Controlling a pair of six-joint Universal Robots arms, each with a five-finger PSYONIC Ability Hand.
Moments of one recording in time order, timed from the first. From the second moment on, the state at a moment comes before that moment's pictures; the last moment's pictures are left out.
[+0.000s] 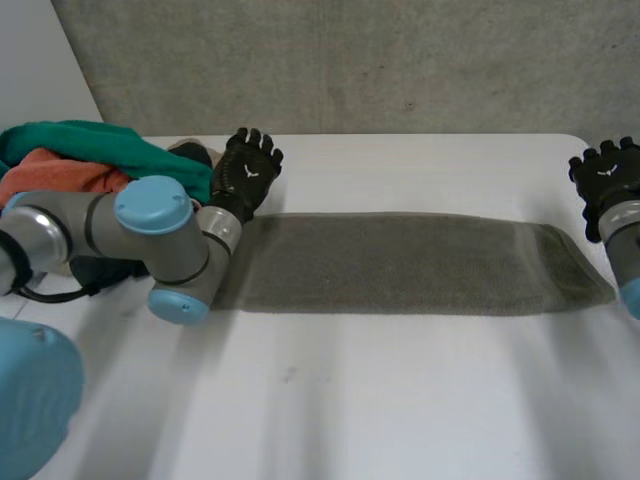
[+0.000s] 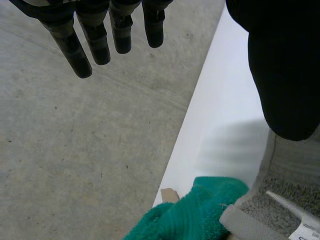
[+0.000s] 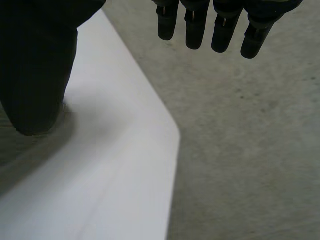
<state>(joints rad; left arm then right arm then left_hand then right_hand) 4.25 -2.46 -1.03 3.56 -1.49 3.98 1.60 -0.93 1.30 -0.26 1.52 2.39 0.19 0.21 0.21 0.20 0.05 0.22 0.21 0.21 0.21 0.05</state>
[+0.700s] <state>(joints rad) 4.27 -2.18 -1.41 3.57 -1.49 3.84 1.28 -0.98 1.44 -0.07 1.31 2.39 0.19 0.21 0.21 0.20 0.05 1.10 1.18 1.18 1.20 0.97</state>
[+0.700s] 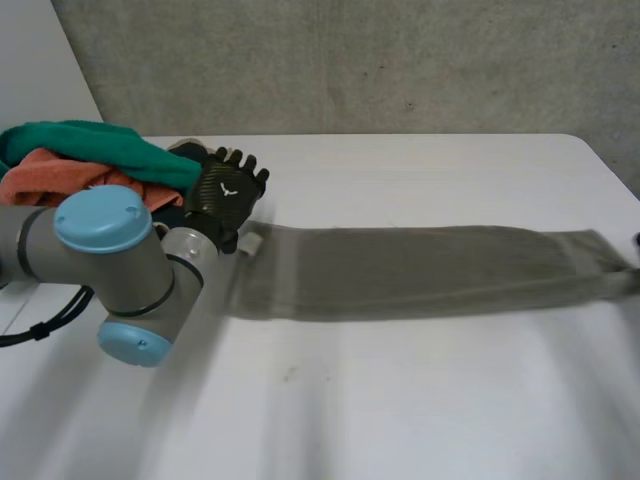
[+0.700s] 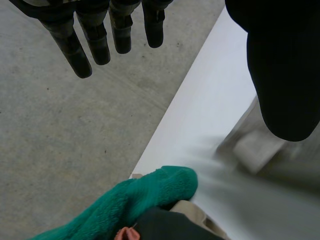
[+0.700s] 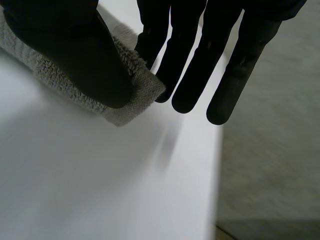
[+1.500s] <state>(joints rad) 4.27 -1.98 -1.60 3.57 -1.48 3.68 2.18 -0.90 1.47 -0.38 1.20 2.24 0.19 0.21 0.21 0.20 0.05 0.29 0.31 0.35 0.35 0.15</state>
